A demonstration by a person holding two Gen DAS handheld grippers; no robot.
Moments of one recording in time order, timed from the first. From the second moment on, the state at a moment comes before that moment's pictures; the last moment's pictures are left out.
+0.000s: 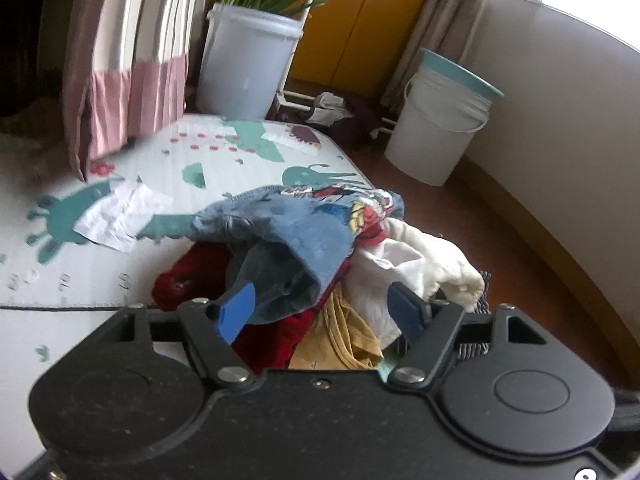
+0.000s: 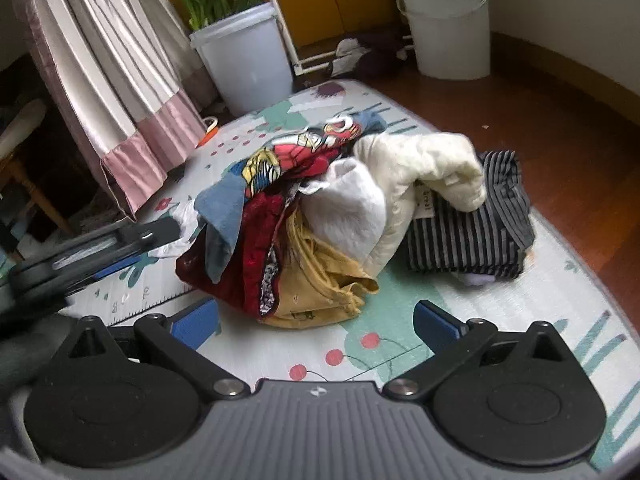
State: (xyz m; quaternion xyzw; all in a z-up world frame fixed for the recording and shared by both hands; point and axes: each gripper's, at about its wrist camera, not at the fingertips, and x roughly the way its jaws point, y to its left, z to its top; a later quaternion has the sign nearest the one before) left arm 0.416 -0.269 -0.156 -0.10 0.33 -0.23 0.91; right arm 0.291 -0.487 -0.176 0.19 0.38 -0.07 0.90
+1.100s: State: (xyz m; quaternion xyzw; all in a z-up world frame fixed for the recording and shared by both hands) left arm 0.314 -0.186 0.149 0.00 0.15 -0.28 0.95; right arm 0.239 -0.493 -0.106 0.20 0.38 -0.07 0.90
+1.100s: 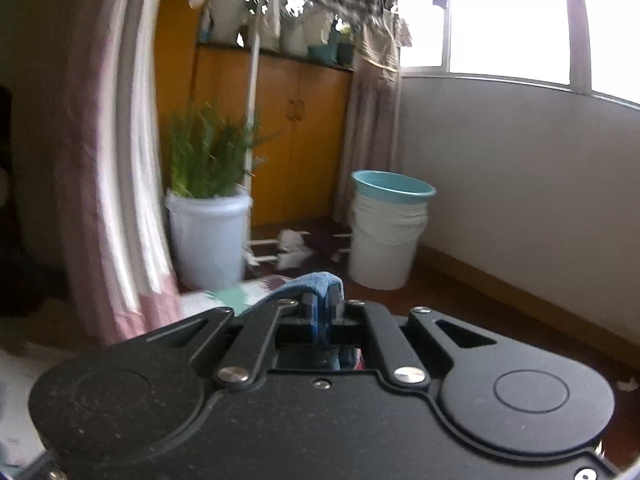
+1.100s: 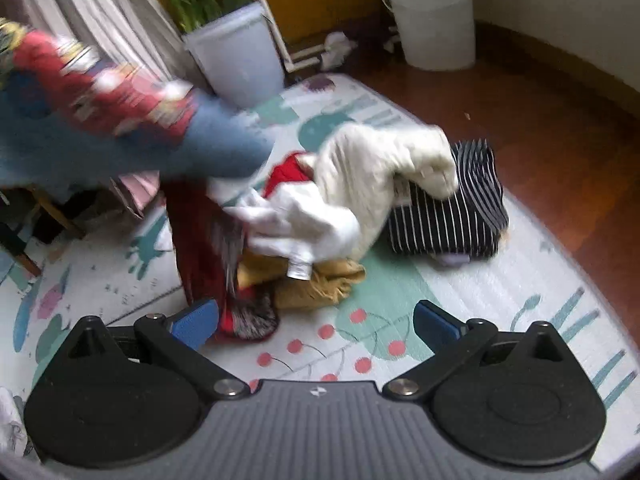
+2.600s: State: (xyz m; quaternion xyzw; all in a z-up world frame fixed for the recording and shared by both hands) left arm 0.147 0.106 -0.197 0.21 0.59 -0.14 0.77; right arm 0.200 -0.208 -0.125 -0.18 0.49 0.17 0.84
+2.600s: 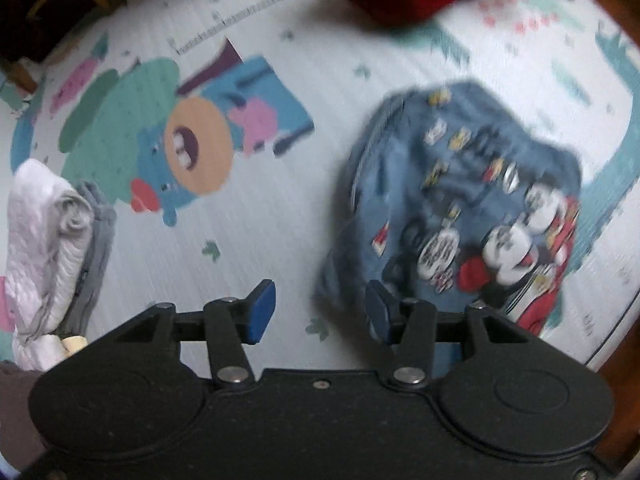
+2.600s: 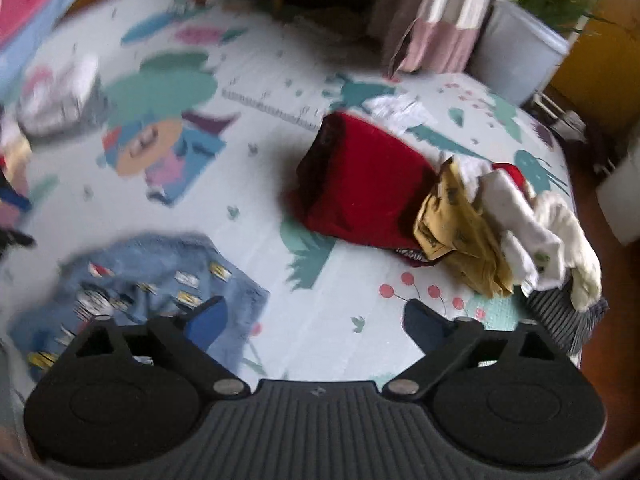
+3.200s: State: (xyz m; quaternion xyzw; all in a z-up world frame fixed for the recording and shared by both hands) left arm 0.189 0.135 -0.290 0.11 0.59 -0.21 0.77; right arm 0.280 -0.133 -0.296 -0.23 0.50 0.31 0.77
